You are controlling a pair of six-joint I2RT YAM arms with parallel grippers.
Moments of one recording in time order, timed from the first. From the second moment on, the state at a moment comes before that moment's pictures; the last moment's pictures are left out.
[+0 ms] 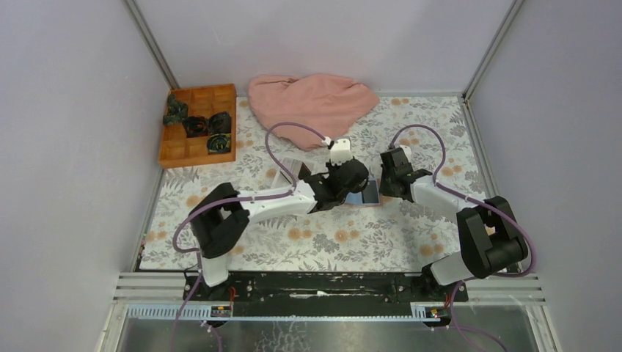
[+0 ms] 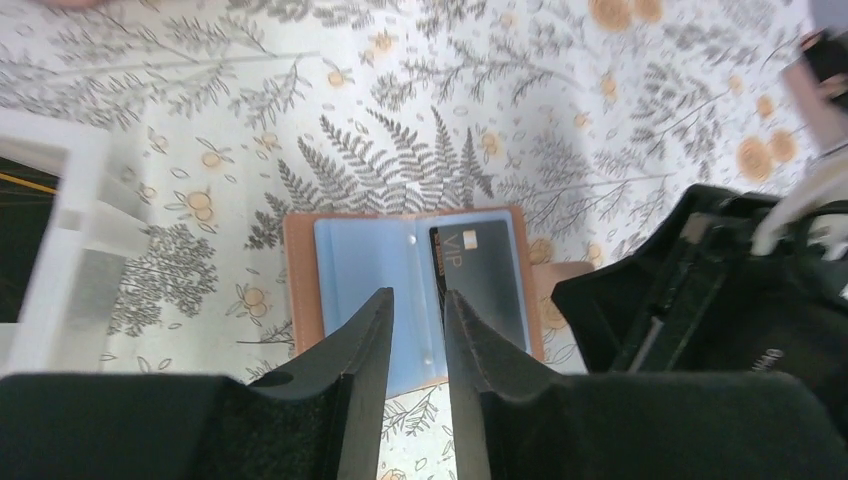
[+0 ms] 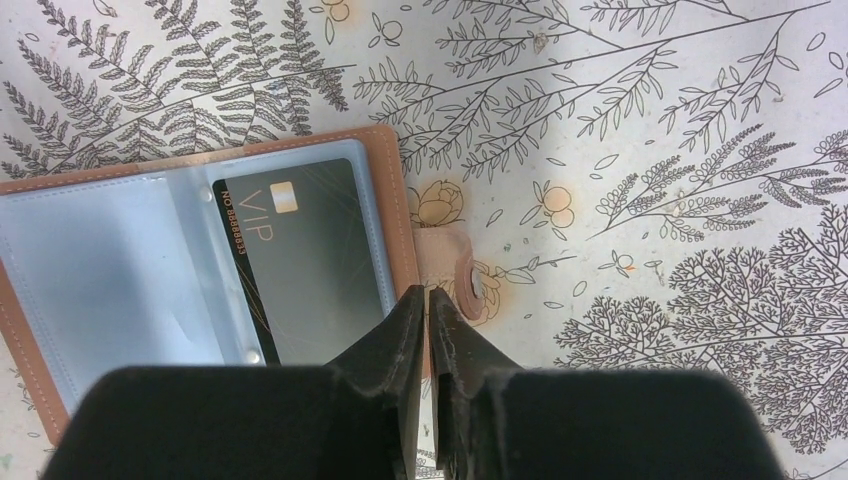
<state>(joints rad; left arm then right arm) -1.01 1.86 1.29 -0.14 -0.58 -0.82 0.39 1.47 0.77 -0.30 0.22 0.47</state>
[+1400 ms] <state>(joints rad) -0.81 1.80 1.27 -0.47 -0.74 -0.72 0.41 1.41 0.77 -0.25 0.16 0.46</state>
